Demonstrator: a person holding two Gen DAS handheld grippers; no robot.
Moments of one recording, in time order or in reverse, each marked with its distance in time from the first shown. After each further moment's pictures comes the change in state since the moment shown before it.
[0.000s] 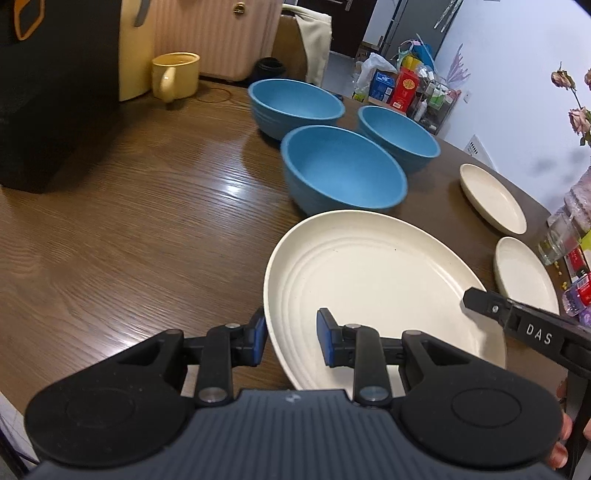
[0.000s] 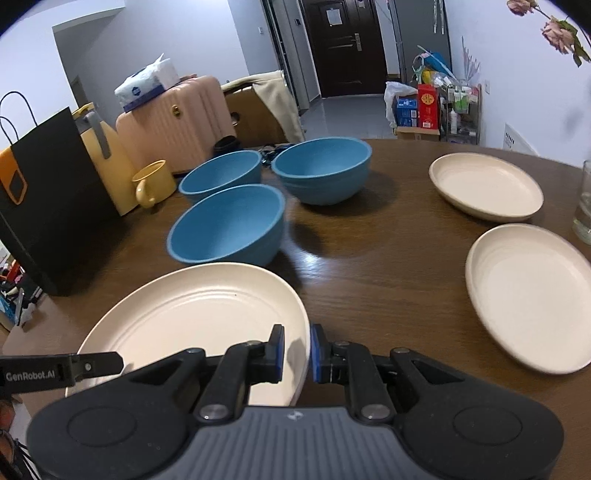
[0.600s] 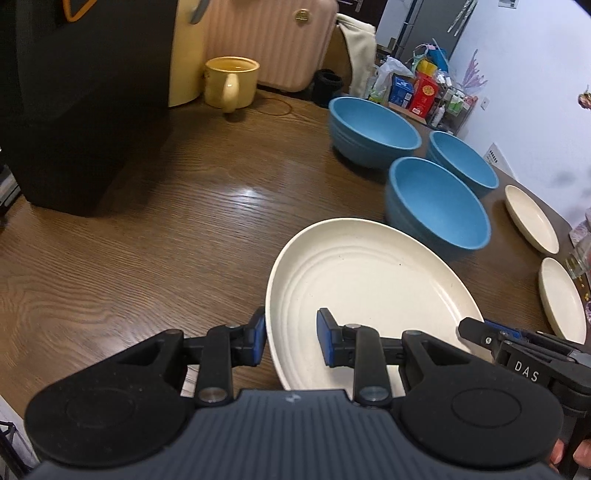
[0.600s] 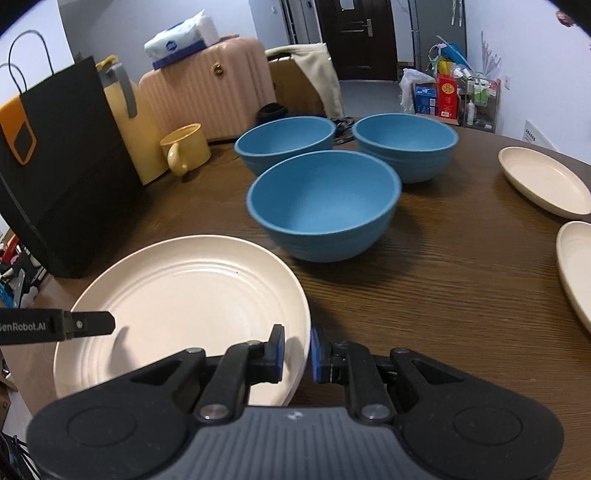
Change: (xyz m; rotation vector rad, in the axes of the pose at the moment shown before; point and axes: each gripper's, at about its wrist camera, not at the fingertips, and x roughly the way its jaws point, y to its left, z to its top) left arm 0.006 0.113 0.038 -0.006 0.004 0.016; right arm 0.052 0.118 -0.008 -0.041 0.064 -0.026
